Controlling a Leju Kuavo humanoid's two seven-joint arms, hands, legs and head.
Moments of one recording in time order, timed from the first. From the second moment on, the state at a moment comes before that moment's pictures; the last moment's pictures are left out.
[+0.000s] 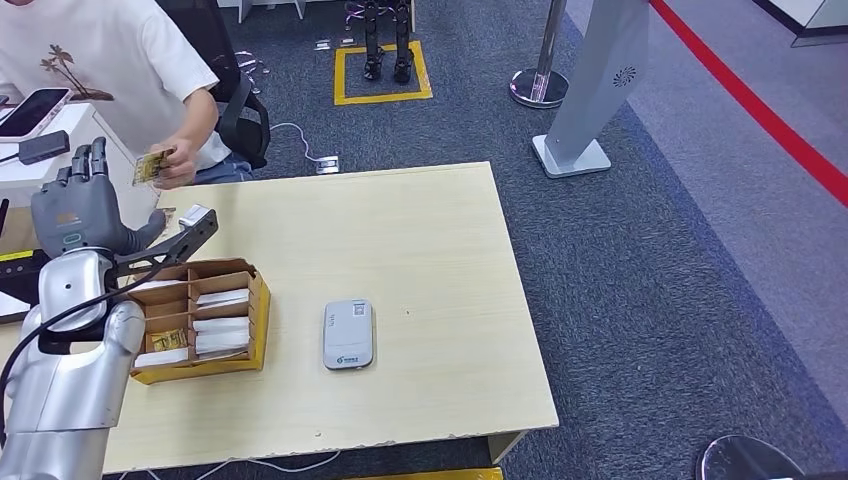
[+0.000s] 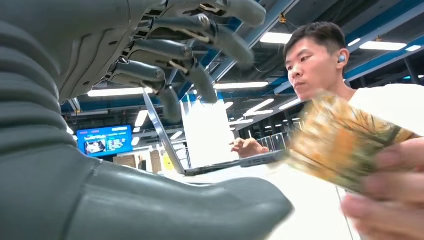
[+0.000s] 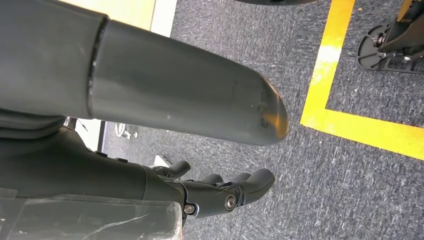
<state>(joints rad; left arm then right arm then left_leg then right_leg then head) -0.54 0.18 -0.12 -1.38 -1.57 -0.07 0.39 -0.15 0.02 1.56 -0.08 -1.11 -0.17 0.20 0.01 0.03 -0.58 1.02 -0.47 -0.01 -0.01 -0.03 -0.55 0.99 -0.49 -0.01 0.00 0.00</state>
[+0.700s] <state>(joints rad) -0.40 0.04 -0.12 -1.55 -1.51 -0.09 0.03 -0.15 0.02 1.56 -0.08 -1.19 -0.18 0.19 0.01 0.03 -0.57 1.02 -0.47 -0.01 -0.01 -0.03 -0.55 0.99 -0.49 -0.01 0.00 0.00</state>
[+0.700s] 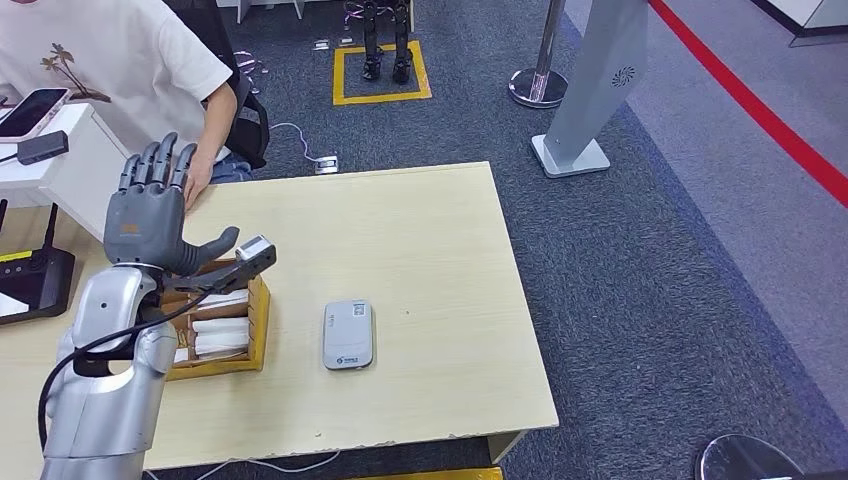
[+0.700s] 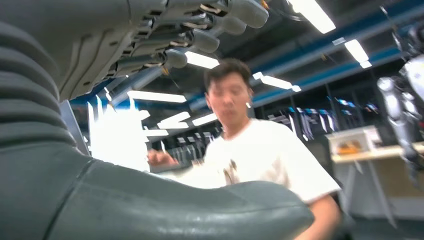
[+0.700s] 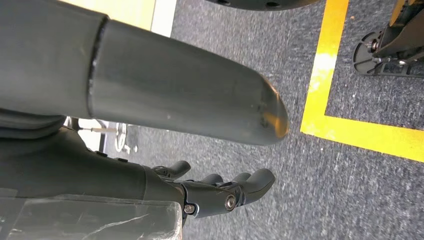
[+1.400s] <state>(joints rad) -0.05 0.14 -0.18 -1.74 -1.38 -0.11 0.02 -0.14 0.02 1.56 -0.08 -1.25 -0.19 0.19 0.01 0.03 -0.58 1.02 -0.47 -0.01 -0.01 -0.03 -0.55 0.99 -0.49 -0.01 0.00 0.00</state>
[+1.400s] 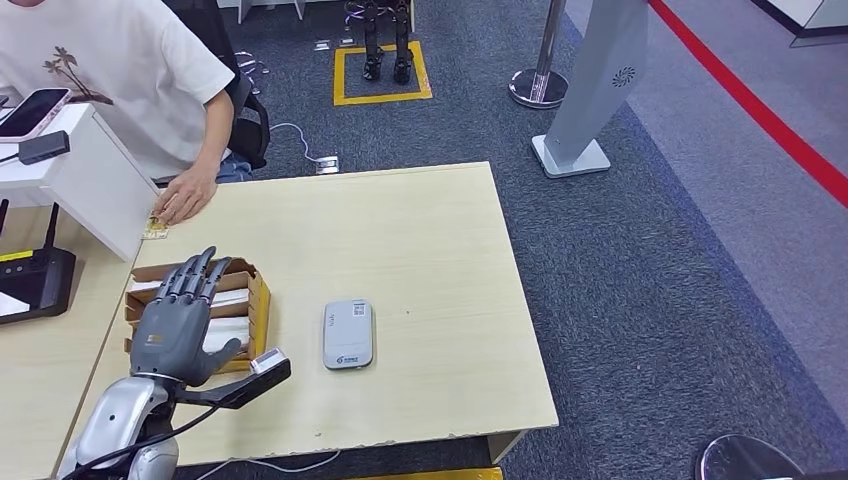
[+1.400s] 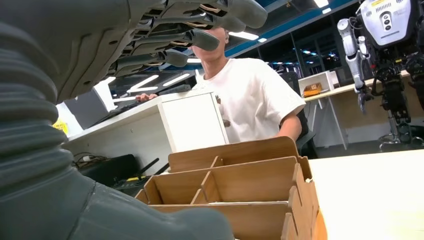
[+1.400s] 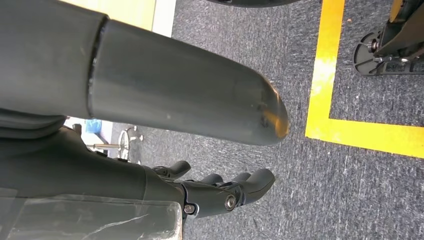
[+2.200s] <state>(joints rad) 0.13 0.18 -0.19 -1.86 -1.38 -0.12 0.05 -0.14 0.02 1.56 -0.08 -1.27 -0.19 0.19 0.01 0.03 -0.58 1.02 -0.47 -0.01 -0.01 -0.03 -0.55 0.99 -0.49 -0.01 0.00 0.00</state>
